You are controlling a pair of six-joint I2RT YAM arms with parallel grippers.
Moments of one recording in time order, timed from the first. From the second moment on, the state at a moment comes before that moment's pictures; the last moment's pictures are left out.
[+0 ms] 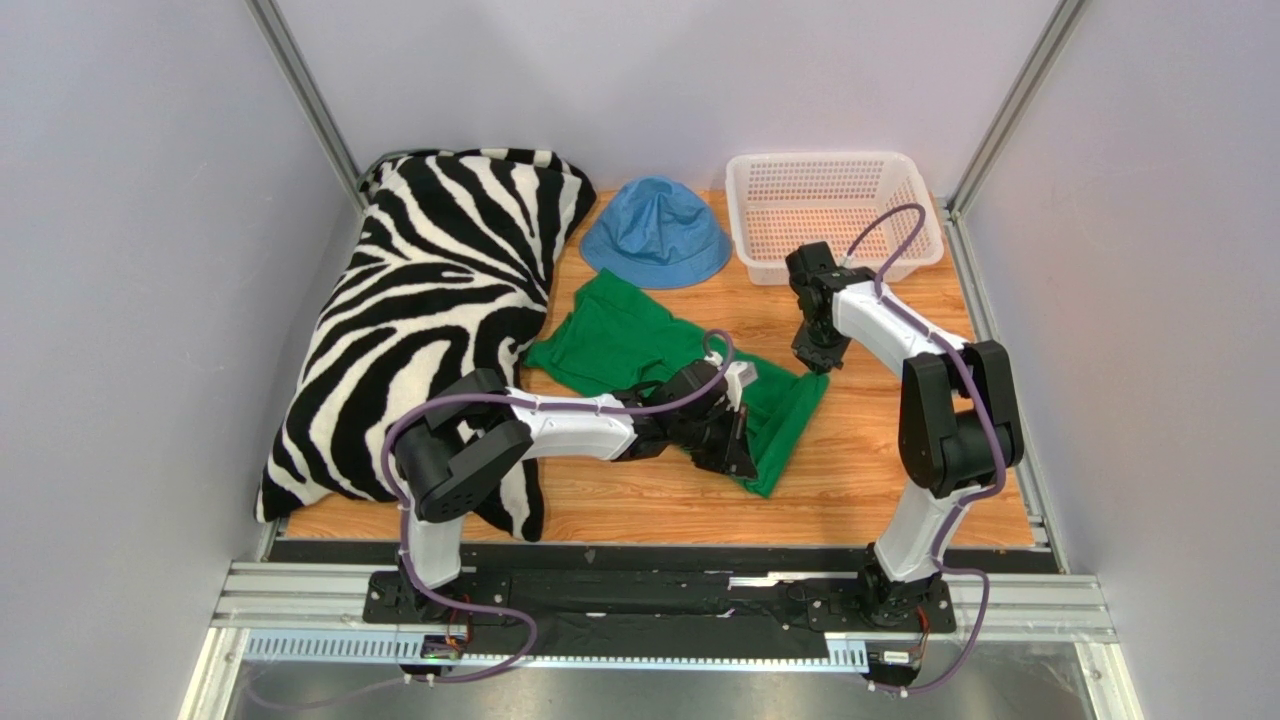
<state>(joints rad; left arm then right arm) -1.04 1.90 1.09 0.11 0.33 -0.76 0.23 1.79 1.28 -0.78 0.36 0.75</state>
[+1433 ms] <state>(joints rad) -0.99 1.91 1.08 0.08 0.31 -0.80 0.24 1.55 1.12 -0.58 0.23 0.68</state>
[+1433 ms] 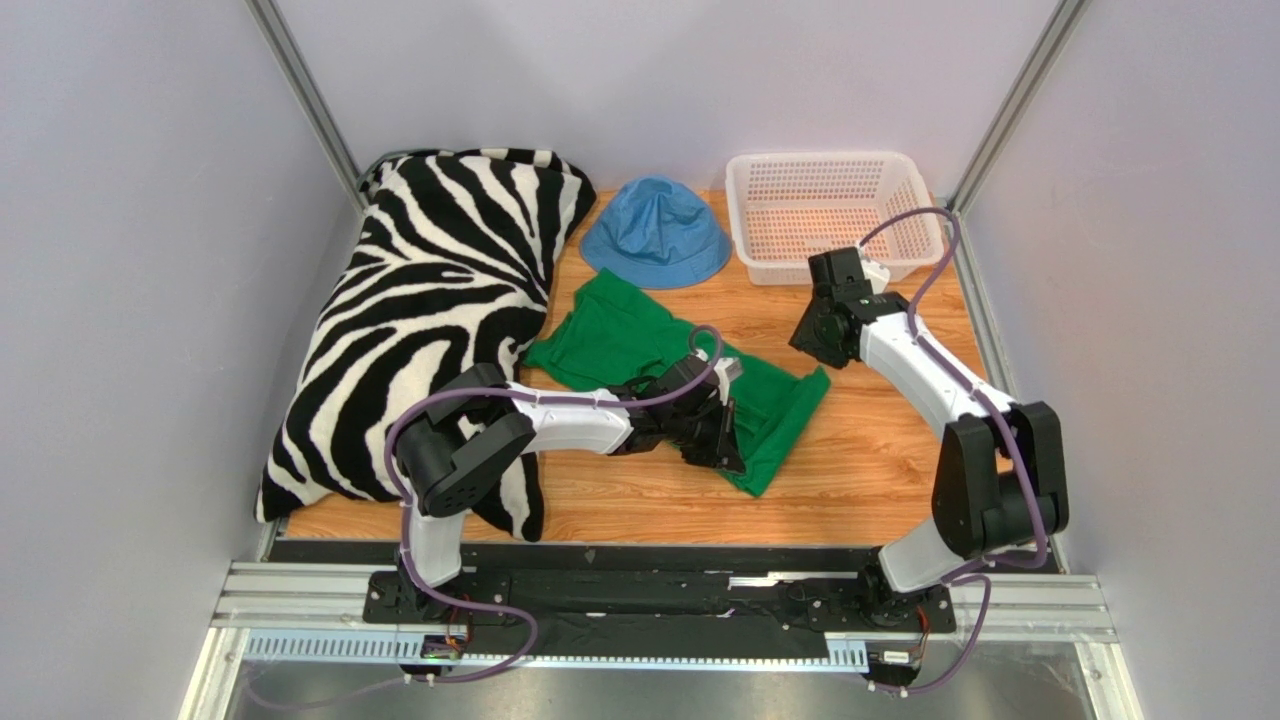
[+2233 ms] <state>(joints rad) -0.99 1.91 1.08 0.09 0.31 -0.81 0.33 1.33 0.83 -0.57 0.18 0.77</state>
